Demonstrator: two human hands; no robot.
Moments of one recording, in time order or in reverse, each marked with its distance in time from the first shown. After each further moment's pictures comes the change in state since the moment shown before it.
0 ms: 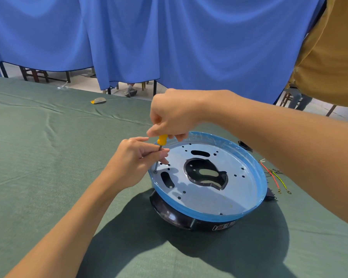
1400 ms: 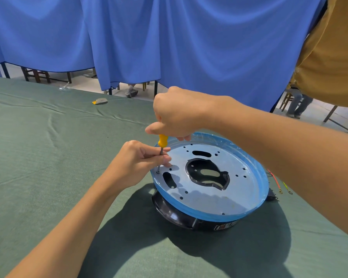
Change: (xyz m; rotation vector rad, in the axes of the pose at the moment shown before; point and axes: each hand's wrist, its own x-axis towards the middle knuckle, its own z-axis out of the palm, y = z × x) left_hand -0.002 -0.002 -0.001 -0.293 -0.089 -0.211; right_hand -0.001 0.000 0.006 -0.092 0.167 -0.043
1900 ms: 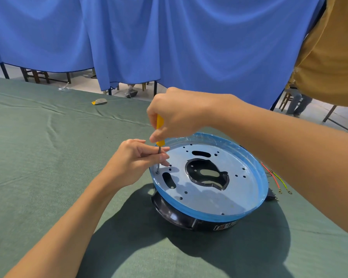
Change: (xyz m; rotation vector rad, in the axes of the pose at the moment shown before) left_hand 0.002 -0.001 -0.004 0.034 -0.019 0.060; right_hand -0.002 -0.001 -0.003 -0.029 -0.039 -0.043
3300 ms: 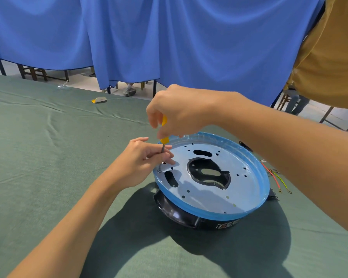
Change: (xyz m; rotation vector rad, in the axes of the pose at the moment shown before) left_hand 0.002 -0.009 0.001 0.217 -0.078 0.073; right_hand 0.001 -0.003 -0.004 -0.029 0.016 0.006
